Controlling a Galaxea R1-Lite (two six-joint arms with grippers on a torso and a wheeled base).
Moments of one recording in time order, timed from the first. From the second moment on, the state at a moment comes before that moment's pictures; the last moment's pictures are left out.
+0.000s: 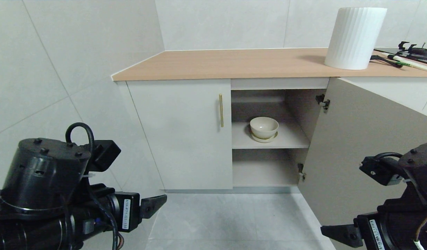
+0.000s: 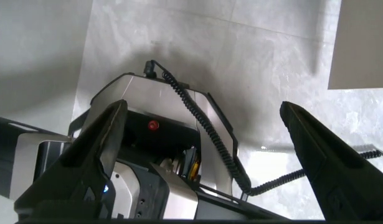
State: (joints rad) left arm -0.62 1.32 -0.68 0.05 0.30 -0.39; right arm 0.71 1.31 -0.76 0.32 -0.13 0.47
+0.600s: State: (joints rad) left arm -0.62 1.32 -0.68 0.05 0.30 -0.39; right arm 0.71 1.28 -0.77 0.41 -0.17 0.44
